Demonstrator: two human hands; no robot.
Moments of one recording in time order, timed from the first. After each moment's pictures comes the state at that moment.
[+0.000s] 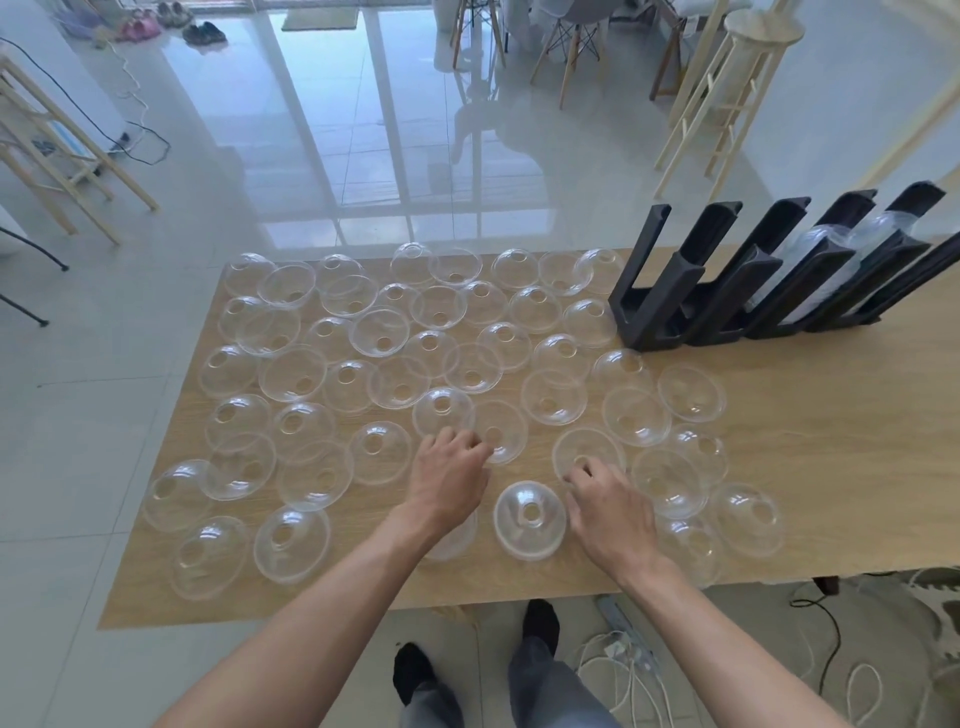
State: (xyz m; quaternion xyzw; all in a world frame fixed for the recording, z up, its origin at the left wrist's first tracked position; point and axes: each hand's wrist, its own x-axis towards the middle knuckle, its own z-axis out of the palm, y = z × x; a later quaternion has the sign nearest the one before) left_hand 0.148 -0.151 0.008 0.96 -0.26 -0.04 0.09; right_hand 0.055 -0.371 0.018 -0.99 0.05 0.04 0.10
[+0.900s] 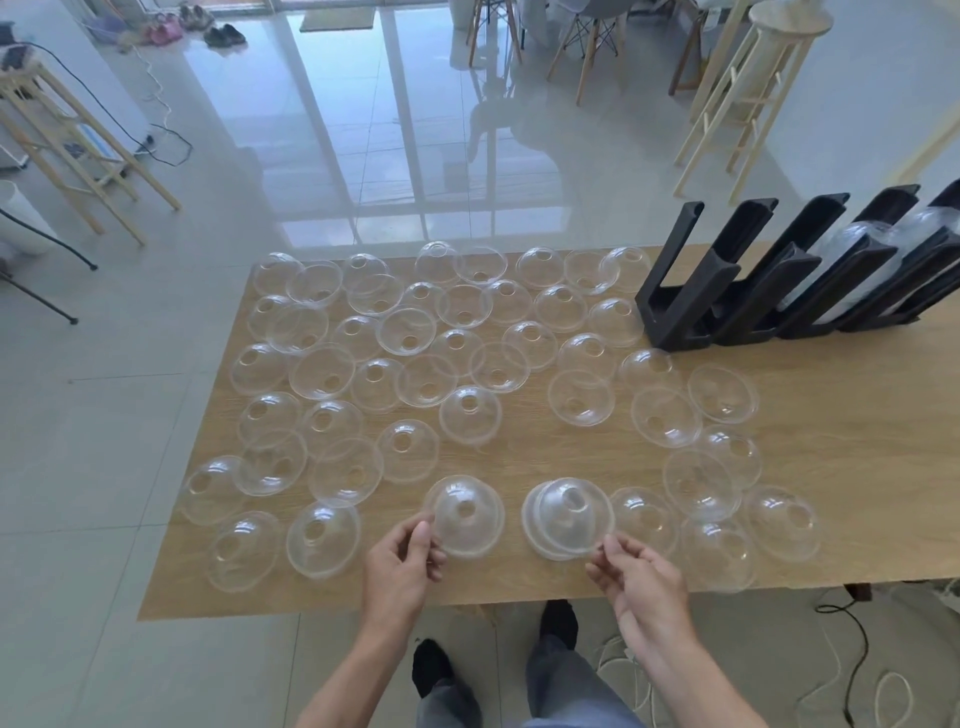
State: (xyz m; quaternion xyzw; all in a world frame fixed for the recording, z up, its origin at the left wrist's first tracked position) left_hand 0.039 -0.064 -0.005 0.70 0.23 -0.13 0.66; right_hand -0.006 -0.325 0.025 -0.39 0.51 0.00 0.77
